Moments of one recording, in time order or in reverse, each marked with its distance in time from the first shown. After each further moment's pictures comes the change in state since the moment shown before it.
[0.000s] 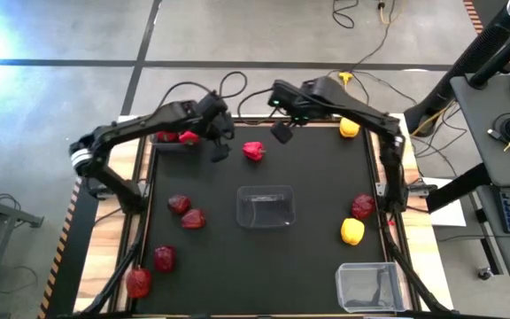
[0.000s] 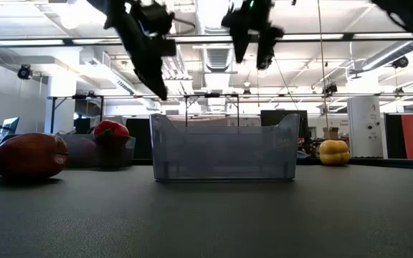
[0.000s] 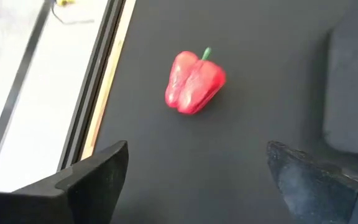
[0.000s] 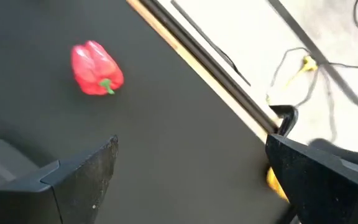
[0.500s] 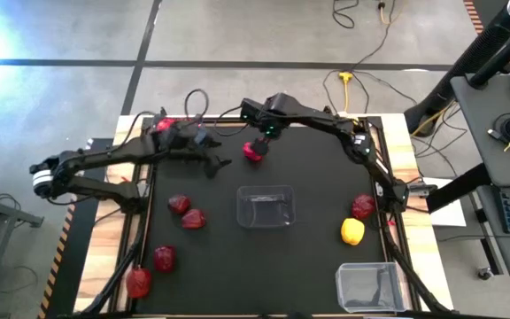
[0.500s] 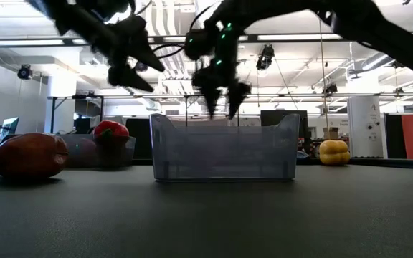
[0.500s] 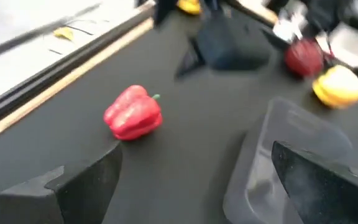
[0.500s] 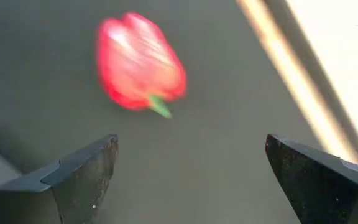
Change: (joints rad) left arm -0.139 -0.419 -0.504 0.506 0.030 -0.596; right arm -0.041 0.327 0.021 0.160 -0.179 -0.139
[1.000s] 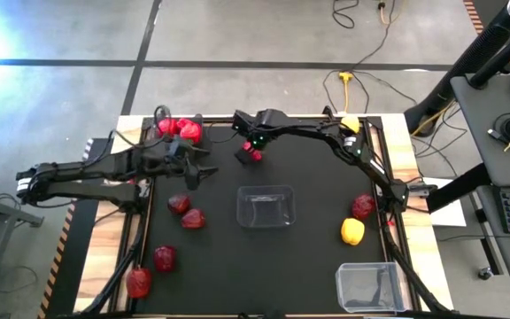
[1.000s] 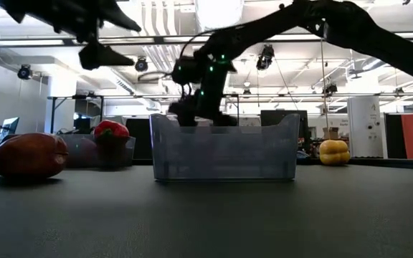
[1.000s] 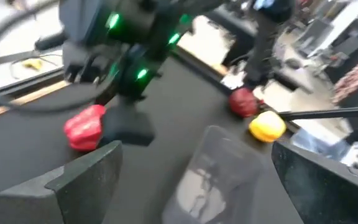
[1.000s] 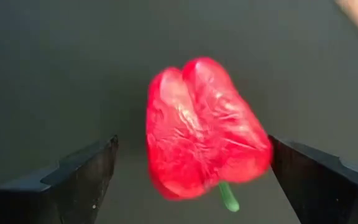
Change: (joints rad) left arm -0.204 -0.344 -0.181 0.091 -0.167 -0.233; right arm 0.012 0.092 -0.154 0.377 -0.140 0.133
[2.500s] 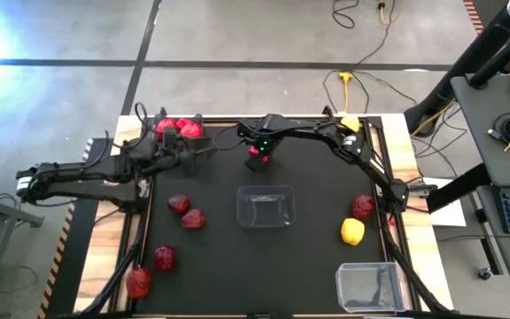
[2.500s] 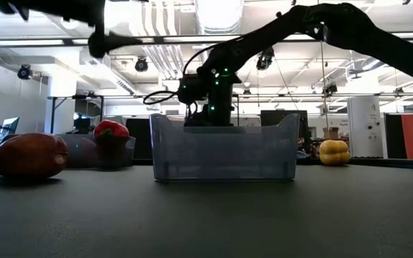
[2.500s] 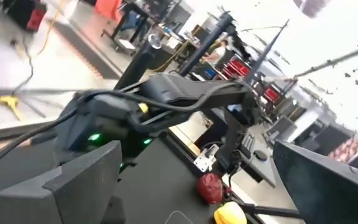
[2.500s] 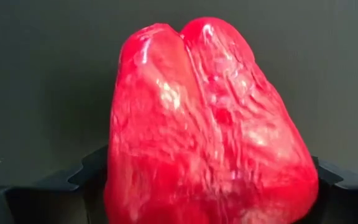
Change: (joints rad) left arm -0.032 -0.015 -0.030 0.333 -0.154 -0.169; right arm -0.016 0.005 -0.125 -0.027 -0.011 -0.163
